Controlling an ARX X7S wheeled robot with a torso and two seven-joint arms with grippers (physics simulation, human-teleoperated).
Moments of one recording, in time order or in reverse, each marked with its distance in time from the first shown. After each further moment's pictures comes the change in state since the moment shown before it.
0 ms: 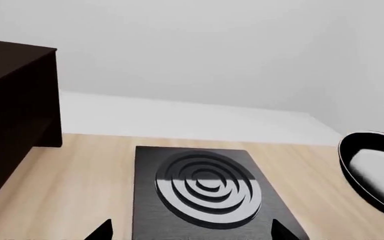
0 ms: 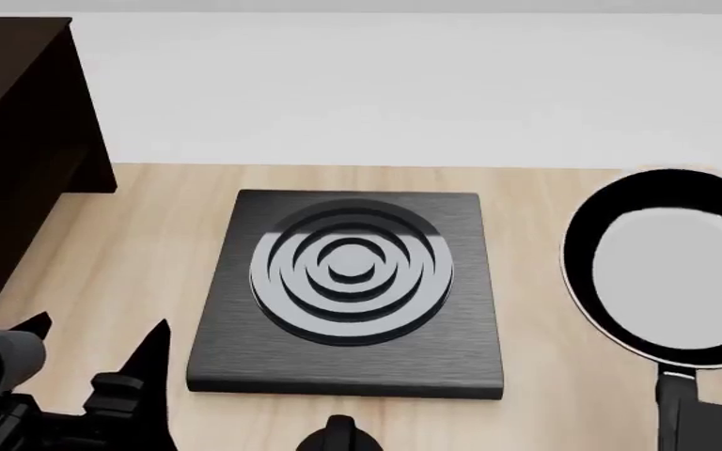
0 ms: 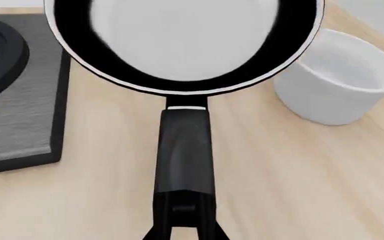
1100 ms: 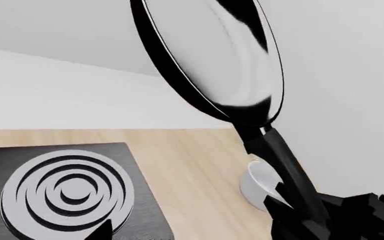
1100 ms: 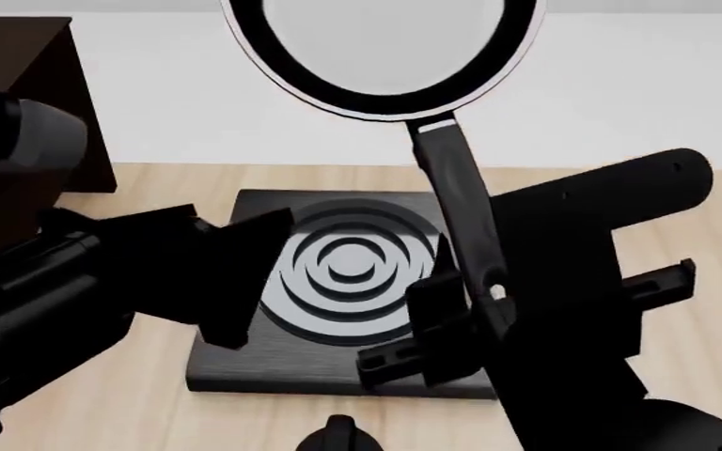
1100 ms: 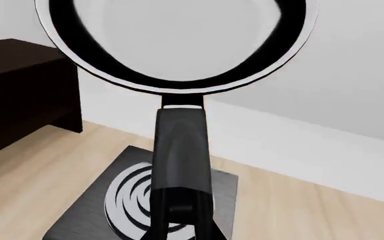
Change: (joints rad) left arm -0.567 0.115 -0.100 -0.512 -0.843 -0.293 -0.453; right arm 0.527 0.115 -0.162 -0.290 0.873 0.339 0.373
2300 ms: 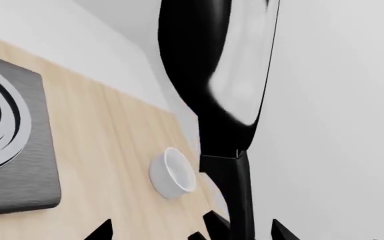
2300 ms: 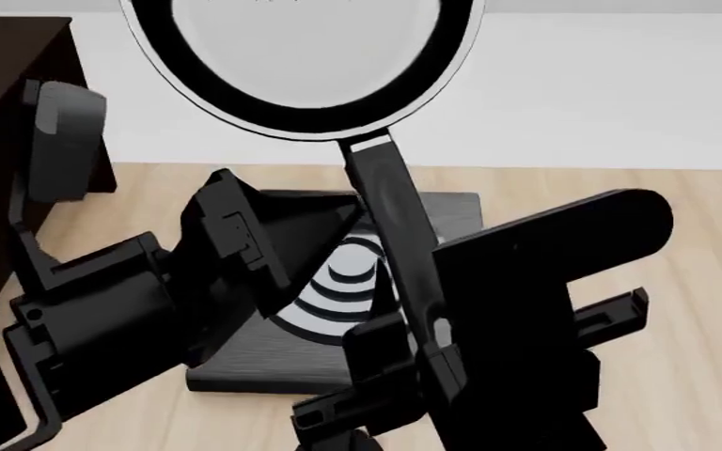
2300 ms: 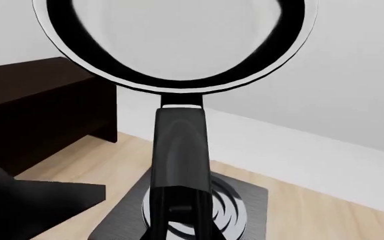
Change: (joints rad) left arm 0.100 0.046 0.191 -0.084 -0.294 0.479 -0.121; right arm -0.022 0.076 -0.104 -0.057 0.367 -0.175 0.304
